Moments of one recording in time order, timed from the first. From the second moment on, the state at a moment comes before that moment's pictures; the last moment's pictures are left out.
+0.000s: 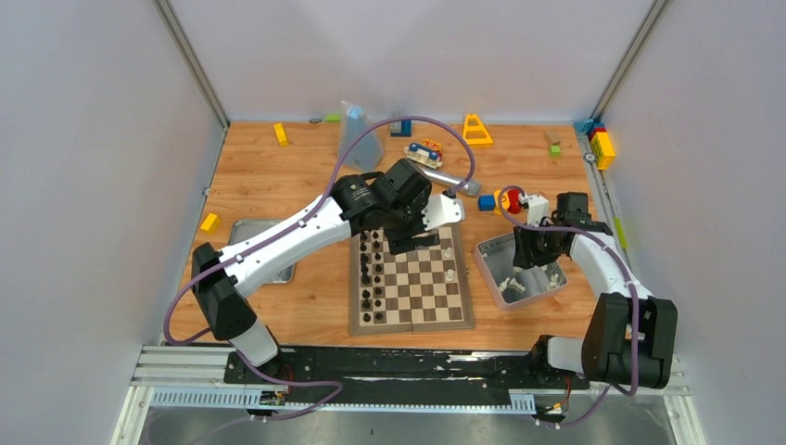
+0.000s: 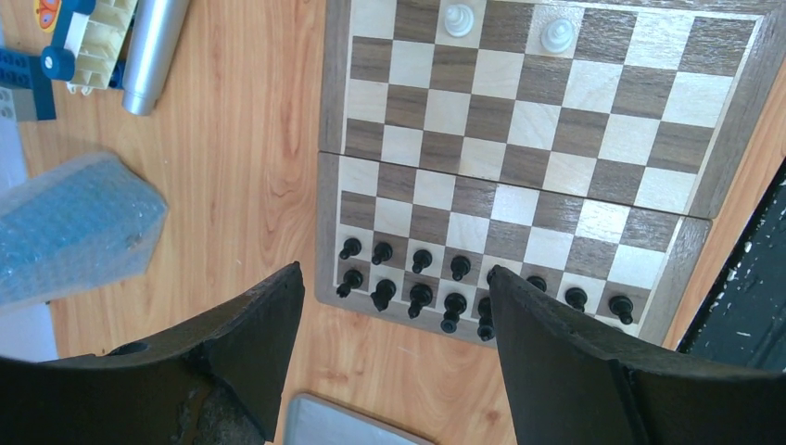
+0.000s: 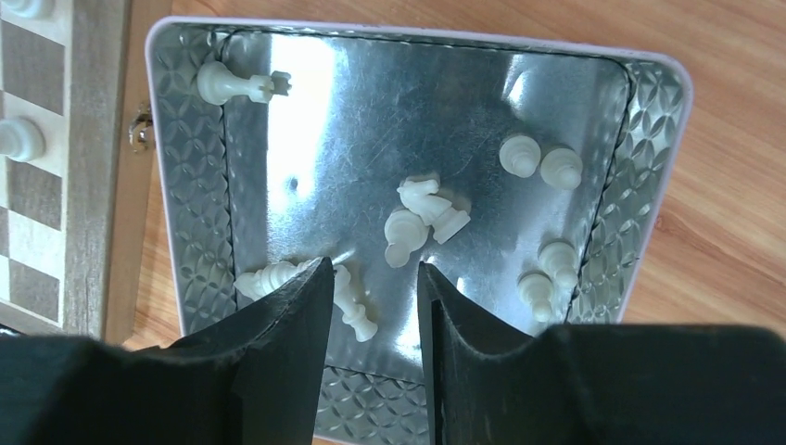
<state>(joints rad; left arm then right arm) -0.95 1.63 1.63 -0.94 0.02 0.52 -0.12 1.29 0.78 -0.66 -0.41 -0.41</state>
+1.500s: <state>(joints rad) -0.61 1.55 1.61 -0.89 0.13 0.38 0.31 1.20 0.94 -0.80 -0.45 -0.41</state>
